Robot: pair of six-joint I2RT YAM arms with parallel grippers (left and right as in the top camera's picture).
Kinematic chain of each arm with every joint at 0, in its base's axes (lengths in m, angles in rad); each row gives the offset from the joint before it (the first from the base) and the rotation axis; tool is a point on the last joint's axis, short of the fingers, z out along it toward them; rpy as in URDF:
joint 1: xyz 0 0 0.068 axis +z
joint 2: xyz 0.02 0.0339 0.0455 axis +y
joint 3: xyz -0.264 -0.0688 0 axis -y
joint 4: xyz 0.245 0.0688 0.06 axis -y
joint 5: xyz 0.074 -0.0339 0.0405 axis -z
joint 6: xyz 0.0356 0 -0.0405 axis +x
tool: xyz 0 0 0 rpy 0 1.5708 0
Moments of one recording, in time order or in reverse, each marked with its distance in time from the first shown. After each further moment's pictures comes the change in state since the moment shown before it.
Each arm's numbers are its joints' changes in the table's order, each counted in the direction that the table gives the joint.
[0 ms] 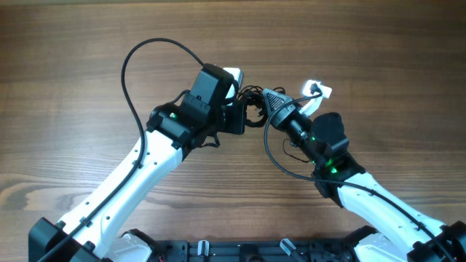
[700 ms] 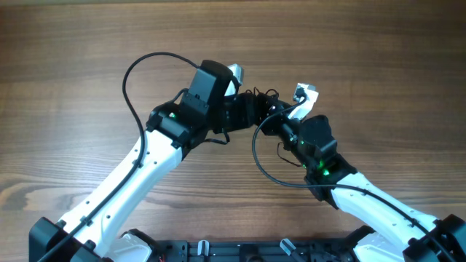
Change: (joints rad) left arm 0.007 0.000 -0.008 0.114 0.213 -0.360; right arm 0.081 0.031 0.004 -0.040 0.098 -0.242
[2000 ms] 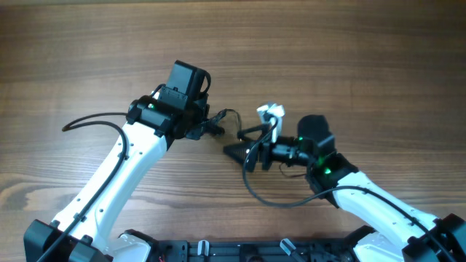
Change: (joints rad) left arm 0.152 0.002 -0.002 -0.275 -0.407 -0.935; right arm -0.006 0.005 0.000 -0.146 -0.715 -0.269
